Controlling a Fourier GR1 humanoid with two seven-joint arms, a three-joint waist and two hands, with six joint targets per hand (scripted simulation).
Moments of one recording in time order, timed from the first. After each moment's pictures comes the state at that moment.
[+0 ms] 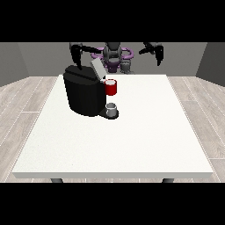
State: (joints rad) left arm -0.39 0.01 0.16 -1.12 -0.17 -0.29 -0.15; right arm -0.52 -0.20 -0.22 -1.07 -0.06 0.01 0.10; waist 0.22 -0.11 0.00
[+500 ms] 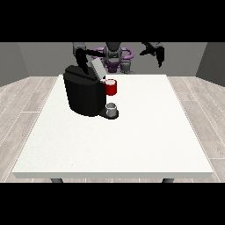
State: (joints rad) left arm -0.29 0.04 0.14 -1.30 -0.12 -0.27 -0.12; right arm -0.61 -0.18 -0.16 -1.02 -0.04 0.03 0.07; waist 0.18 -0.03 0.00
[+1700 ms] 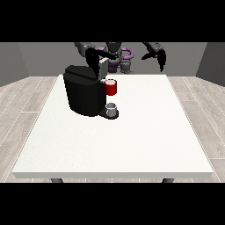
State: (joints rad) left arm -0.26 0.08 0.11 -1.38 -0.12 -0.24 -0.10; right arm -0.81 -0.18 -0.08 -1.01 0.07 -0.04 0.17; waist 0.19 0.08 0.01
